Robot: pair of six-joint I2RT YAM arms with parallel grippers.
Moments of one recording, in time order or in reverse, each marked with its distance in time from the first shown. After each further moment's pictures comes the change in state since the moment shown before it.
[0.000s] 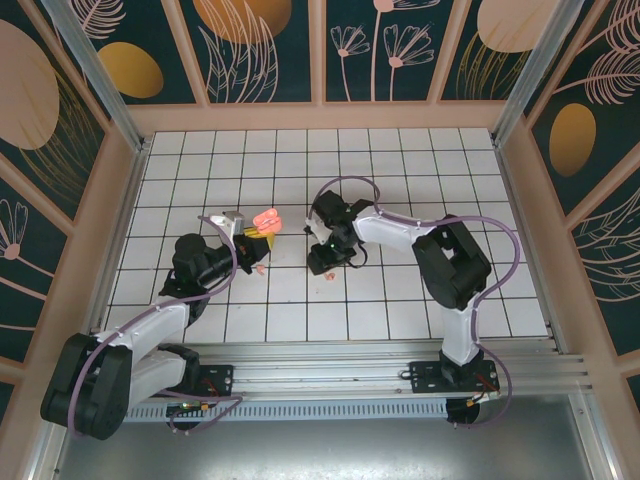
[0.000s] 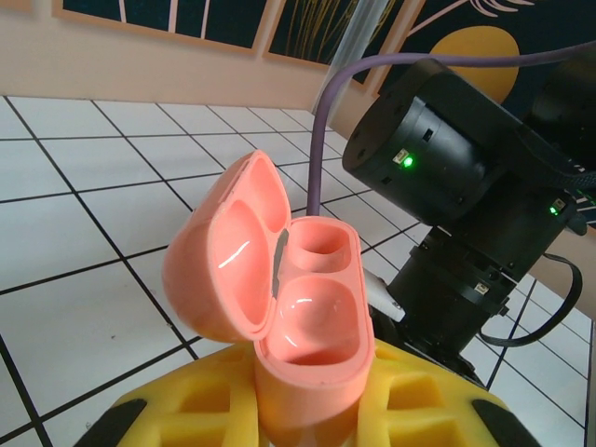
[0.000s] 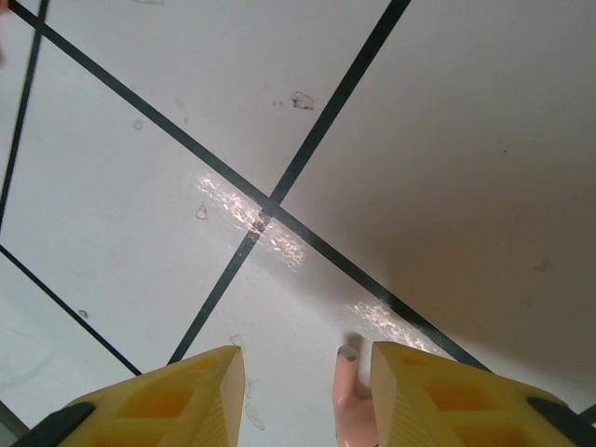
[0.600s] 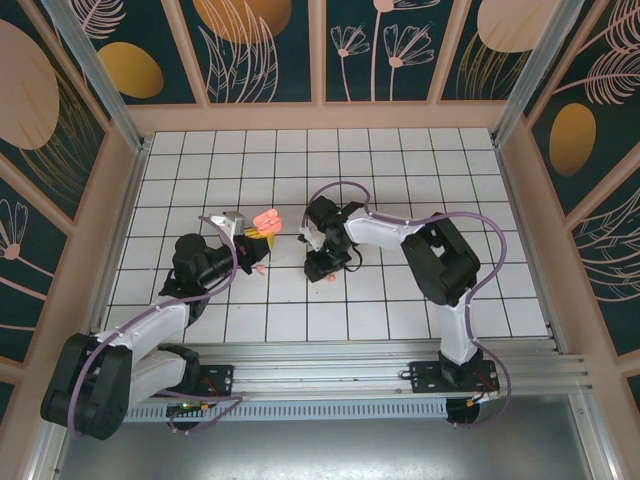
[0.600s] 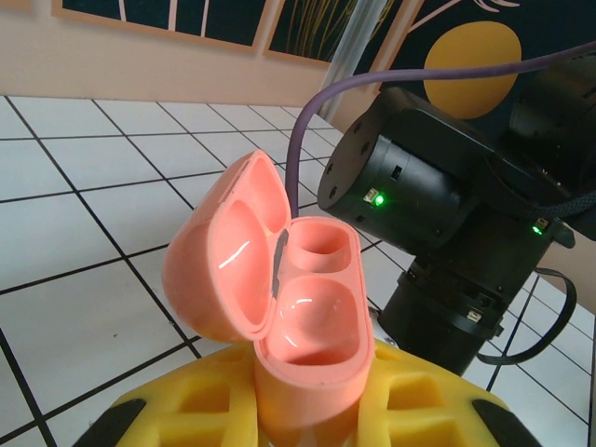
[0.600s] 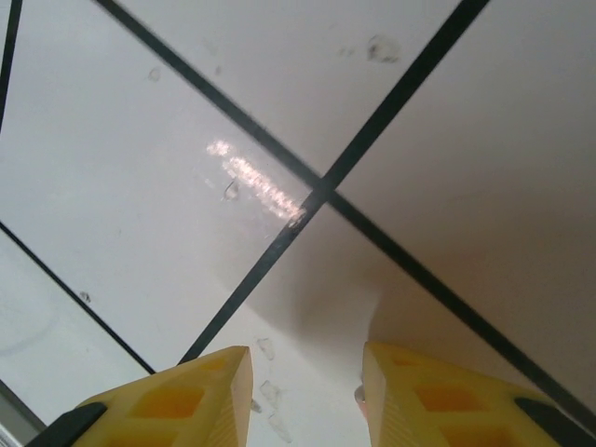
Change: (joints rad) left arm 0.000 0.000 0.000 -0.006 0.000 0.013; right arm 0.037 0.058 0.039 -0.058 -0.043 -0.051
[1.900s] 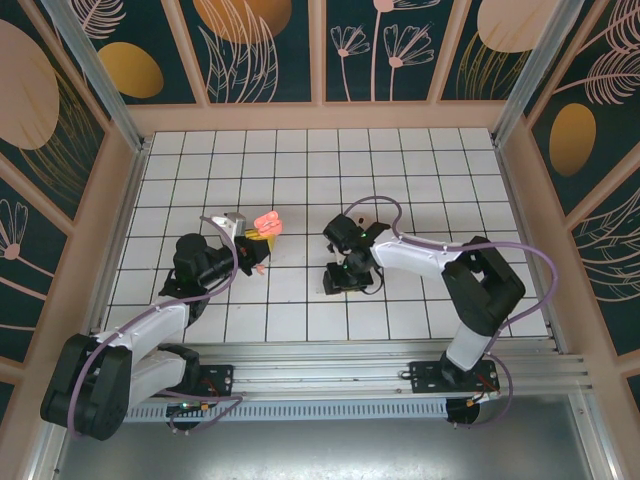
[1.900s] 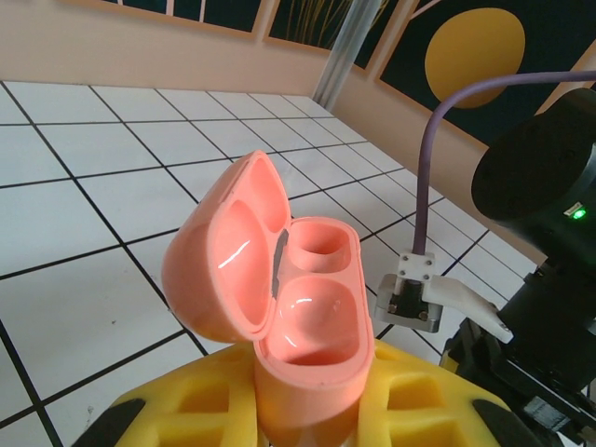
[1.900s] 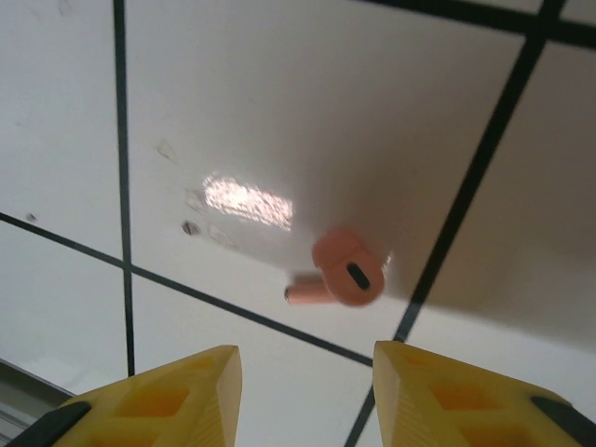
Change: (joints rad) left arm 0.000 -0.003 0.000 -0.030 0.007 0.008; right arm 0.035 -0.300 -0.317 0.077 0.124 0.460
